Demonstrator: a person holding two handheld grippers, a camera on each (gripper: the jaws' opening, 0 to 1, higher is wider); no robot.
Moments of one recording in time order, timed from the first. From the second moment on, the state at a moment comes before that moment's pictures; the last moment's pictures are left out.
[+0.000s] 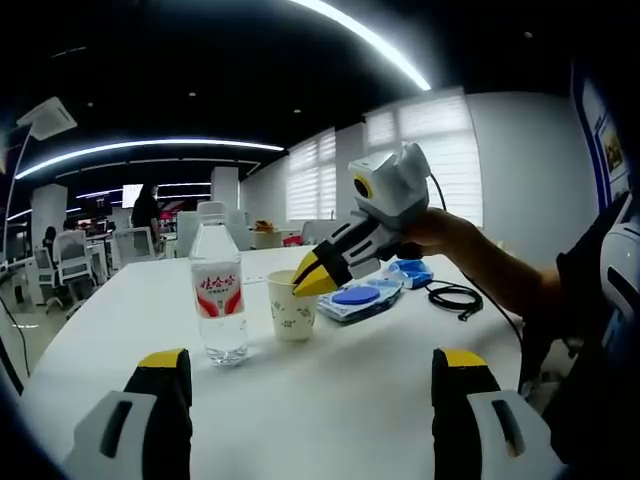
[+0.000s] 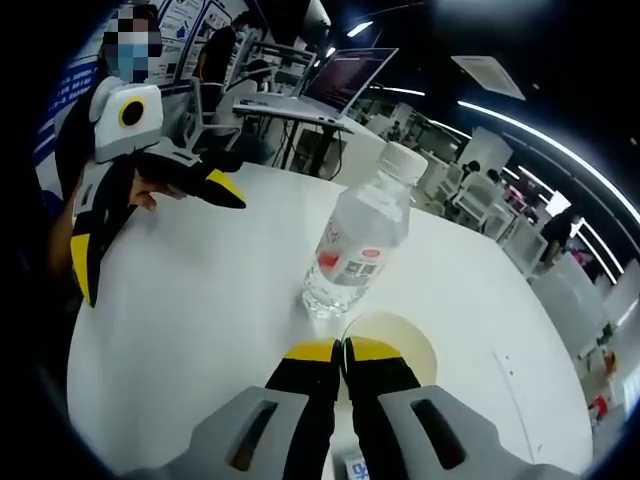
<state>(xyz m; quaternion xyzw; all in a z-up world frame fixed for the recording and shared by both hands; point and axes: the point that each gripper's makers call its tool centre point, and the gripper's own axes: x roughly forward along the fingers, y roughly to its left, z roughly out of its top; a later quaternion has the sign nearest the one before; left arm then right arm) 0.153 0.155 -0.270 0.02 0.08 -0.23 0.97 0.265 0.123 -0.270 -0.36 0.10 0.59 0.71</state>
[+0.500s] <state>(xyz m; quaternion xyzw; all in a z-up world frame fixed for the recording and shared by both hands) 0.153 0.153 -0.274 0.02 0.08 -0.23 0.97 0.265 0.123 -0.272 -0.35 0.10 0.59 0.72</state>
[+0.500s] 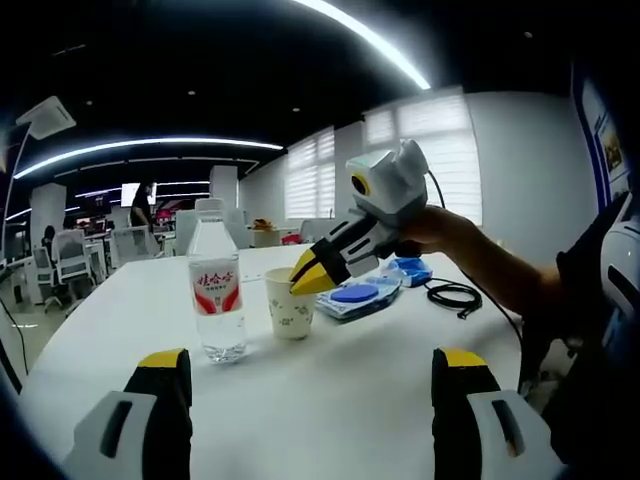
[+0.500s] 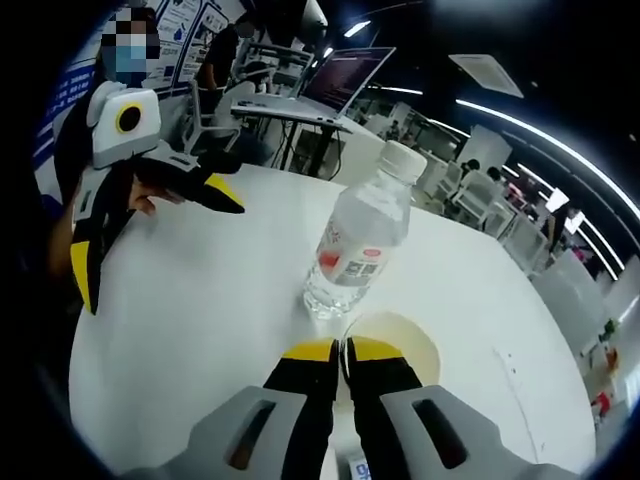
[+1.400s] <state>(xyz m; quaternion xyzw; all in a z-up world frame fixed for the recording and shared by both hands) 0.153 0.152 -0.276 0.03 0.08 -0.23 0.97 0.264 0.108 -0.264 -0.34 0.09 0.58 0.73</state>
